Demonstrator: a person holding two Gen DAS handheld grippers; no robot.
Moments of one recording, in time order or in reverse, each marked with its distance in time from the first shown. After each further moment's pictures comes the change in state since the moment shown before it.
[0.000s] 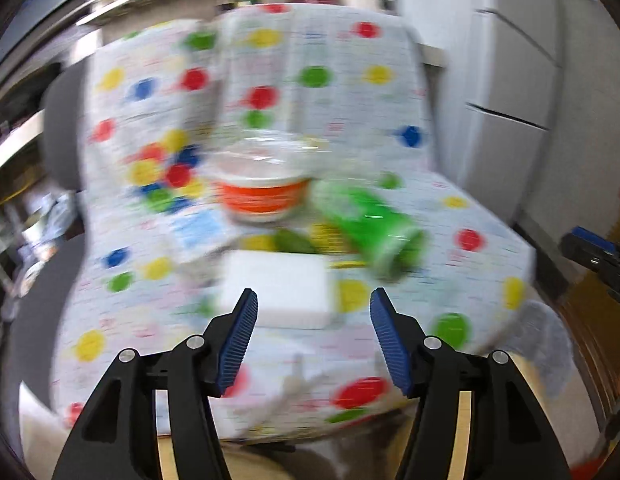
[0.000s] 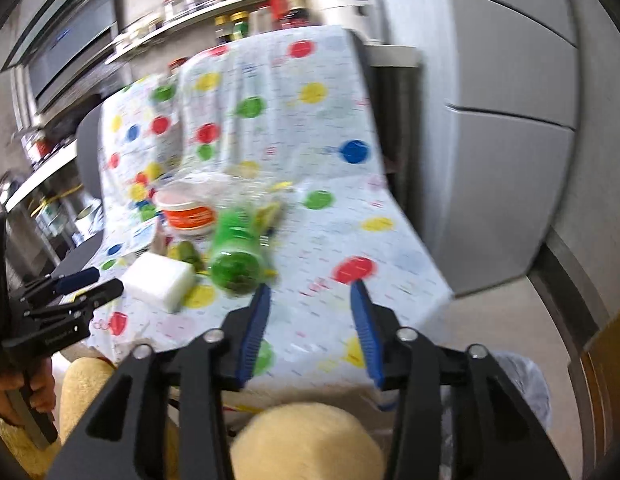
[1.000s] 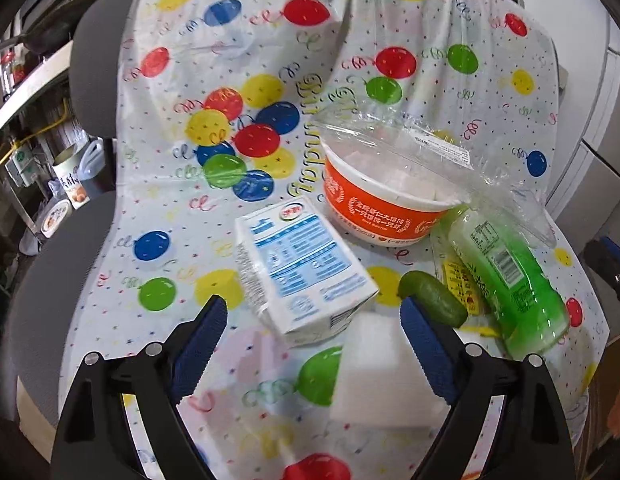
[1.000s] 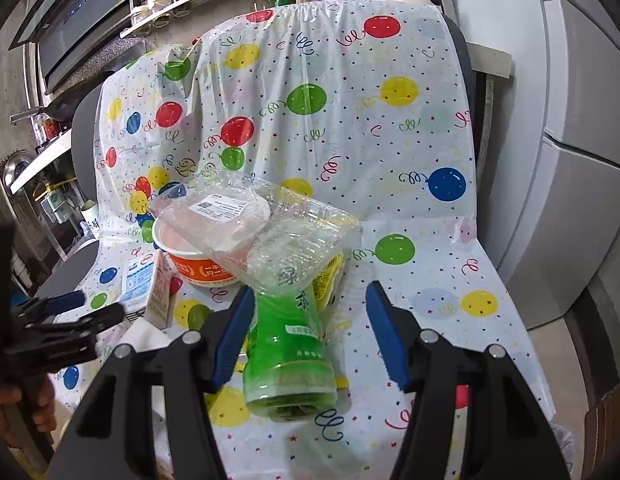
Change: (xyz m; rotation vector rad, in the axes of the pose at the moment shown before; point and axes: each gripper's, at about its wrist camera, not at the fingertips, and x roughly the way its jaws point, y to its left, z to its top) left arm 0.100 0.084 0.050 -0.201 0.154 0.116; right arm 0.134 0.059 0.074 -0.064 0.022 0.050
